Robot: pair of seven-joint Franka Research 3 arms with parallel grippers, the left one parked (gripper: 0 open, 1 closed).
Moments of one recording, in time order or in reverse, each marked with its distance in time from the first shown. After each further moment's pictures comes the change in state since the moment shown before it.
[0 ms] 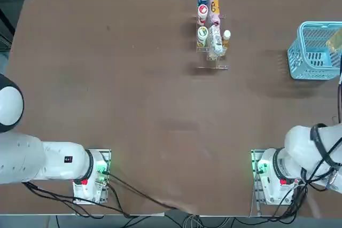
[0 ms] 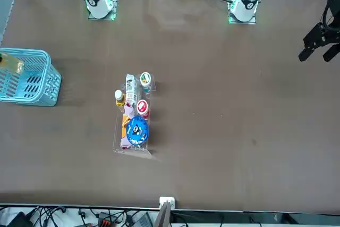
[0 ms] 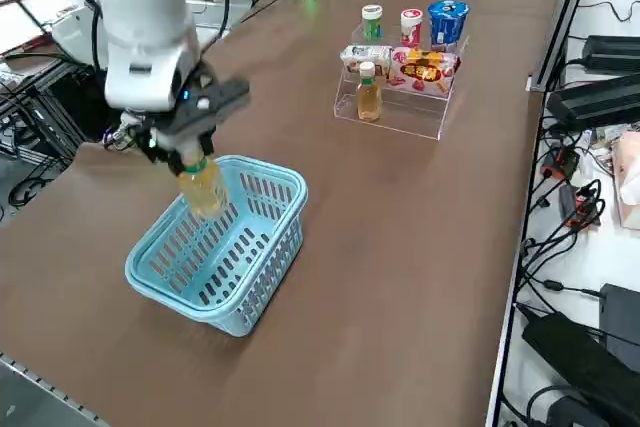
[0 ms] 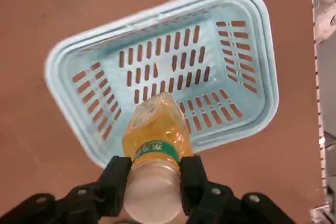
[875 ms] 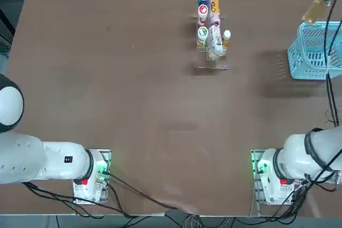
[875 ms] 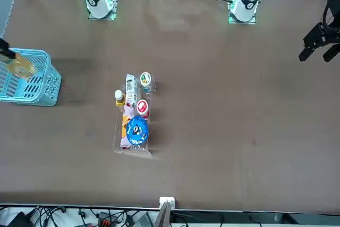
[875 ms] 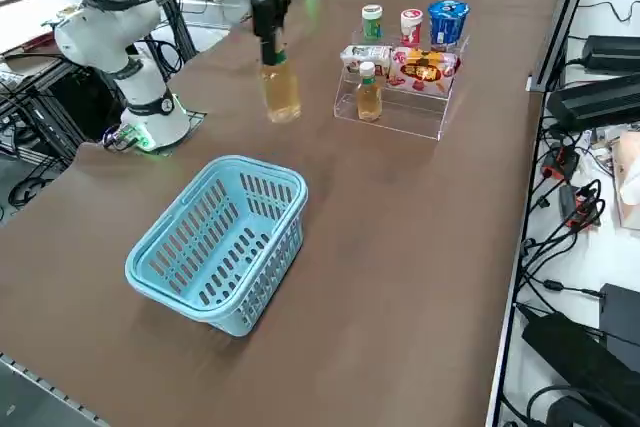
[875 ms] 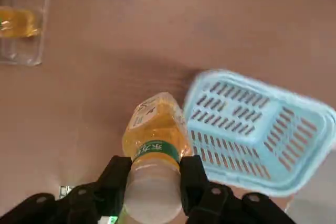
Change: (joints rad) arm 0.366 -0.054 0.015 0.083 -0.004 -0.106 -0.290
